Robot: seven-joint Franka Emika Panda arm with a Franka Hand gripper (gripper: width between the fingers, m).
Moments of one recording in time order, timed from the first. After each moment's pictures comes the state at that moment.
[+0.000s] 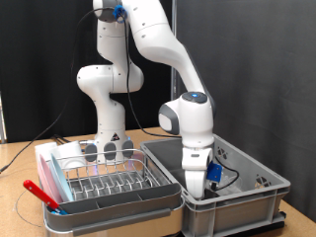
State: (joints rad) arm -0.13 0.31 0.35 -2.39 0.03 2.78 0.06
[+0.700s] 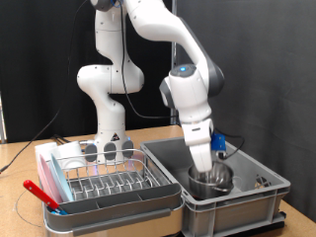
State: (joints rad) arm -0.29 0.11 0.53 -2.40 0.46 2.61 -0.39
